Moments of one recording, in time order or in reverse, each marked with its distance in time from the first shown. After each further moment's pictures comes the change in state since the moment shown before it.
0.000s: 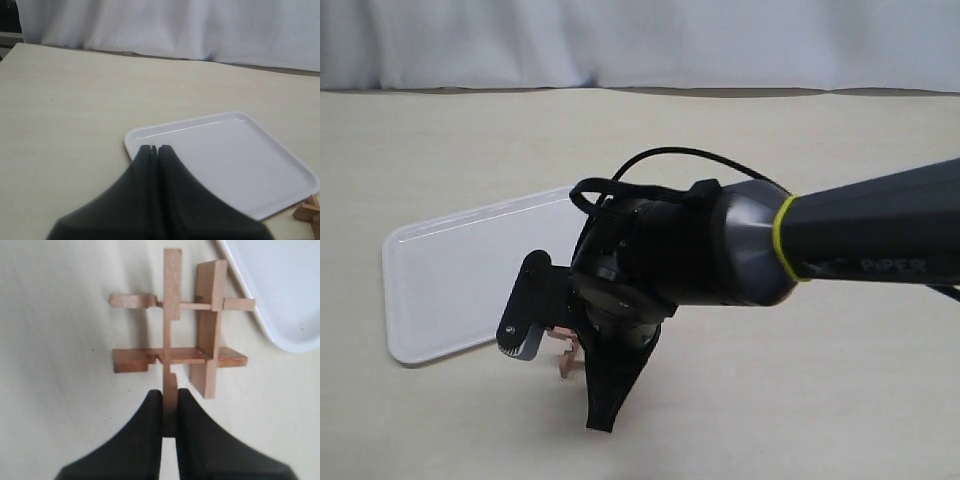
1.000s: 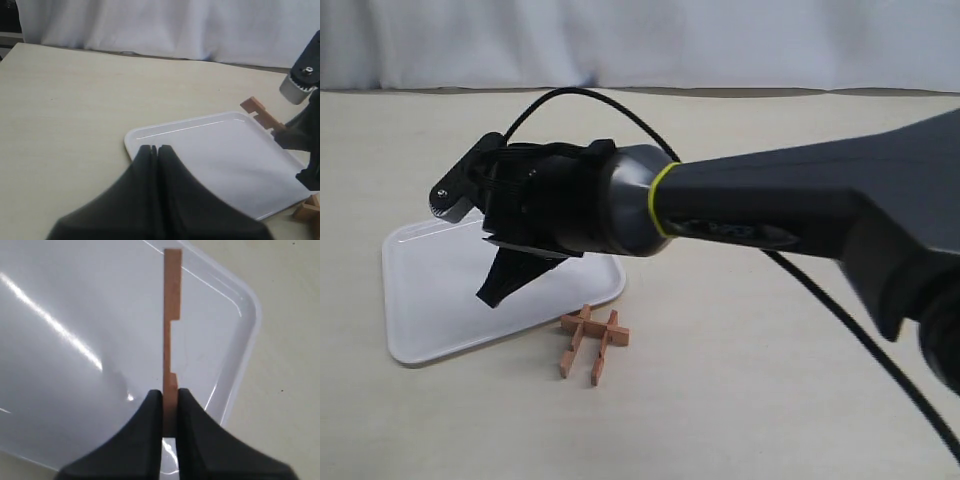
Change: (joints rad) left arm 0.000 0.000 0.000 0.000 0.000 0.000; right arm -0.005 0.227 -0.403 -0.382 0.003 0.671
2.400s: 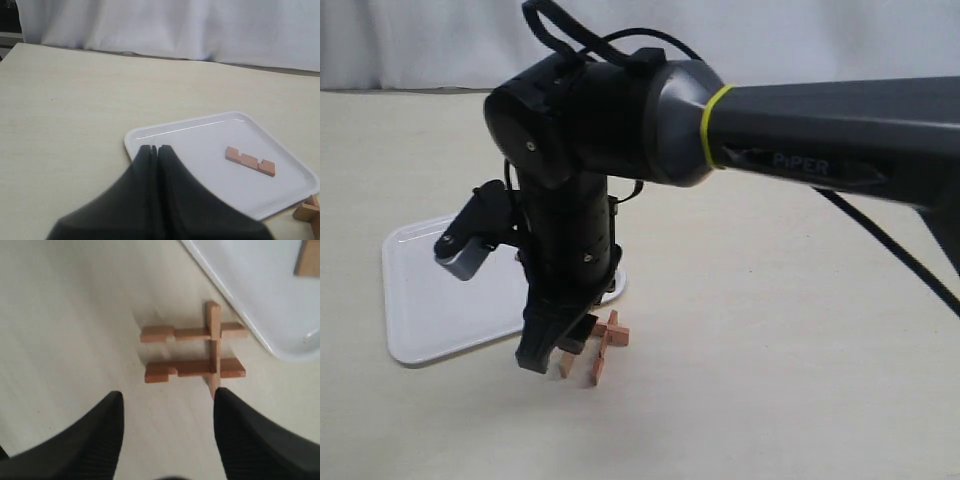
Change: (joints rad) left arm 0.000 0.000 0.000 0.000 0.000 0.000; right arm -0.064 -0.096 -0.054 0.681 0.472 -0.832
